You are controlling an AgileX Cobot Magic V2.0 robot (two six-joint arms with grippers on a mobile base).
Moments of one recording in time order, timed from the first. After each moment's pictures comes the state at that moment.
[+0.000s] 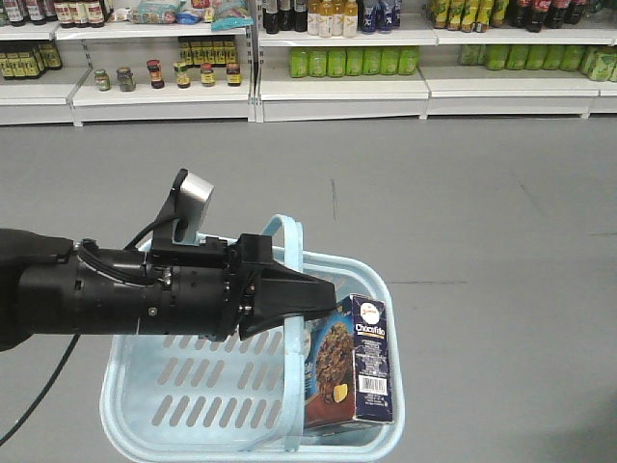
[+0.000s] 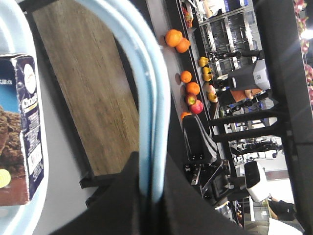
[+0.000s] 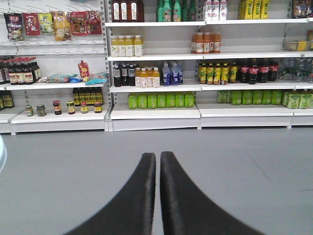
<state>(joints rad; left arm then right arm) -0.44 1.45 -0.85 -1.66 0.88 0.75 -0.01 -0.01 0.03 0.06 0.09 -0.04</state>
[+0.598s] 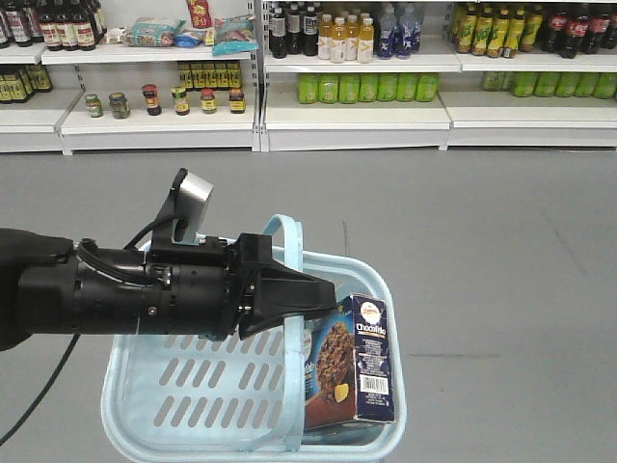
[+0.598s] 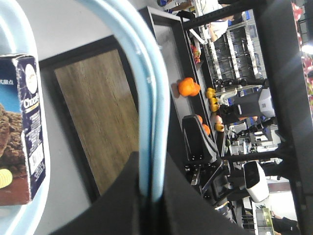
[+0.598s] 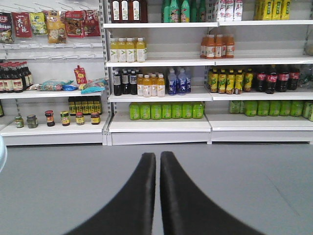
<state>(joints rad) -0.44 1.45 -0.85 -1.66 0.88 0.75 -0.01 -0.01 0.03 0.06 0.09 -0.04</state>
